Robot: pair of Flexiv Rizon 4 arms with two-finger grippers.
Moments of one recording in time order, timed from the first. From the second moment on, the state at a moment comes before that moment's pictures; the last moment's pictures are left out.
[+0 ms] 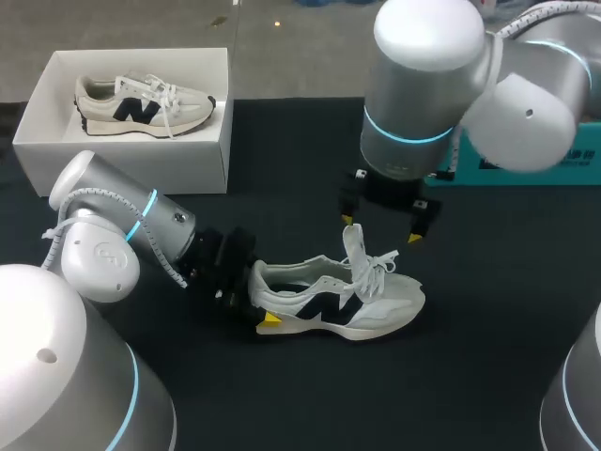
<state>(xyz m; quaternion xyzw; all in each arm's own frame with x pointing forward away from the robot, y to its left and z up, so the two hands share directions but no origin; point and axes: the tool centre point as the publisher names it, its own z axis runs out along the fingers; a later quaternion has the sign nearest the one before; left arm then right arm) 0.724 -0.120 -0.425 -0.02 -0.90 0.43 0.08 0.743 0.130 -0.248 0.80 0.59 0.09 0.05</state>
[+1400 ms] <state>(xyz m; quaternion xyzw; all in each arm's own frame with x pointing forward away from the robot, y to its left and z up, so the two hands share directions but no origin) 0.724 -0.120 -0.425 -0.02 -0.90 0.43 0.08 0.715 0.188 -0.234 0.40 0.90 0.09 0.17</state>
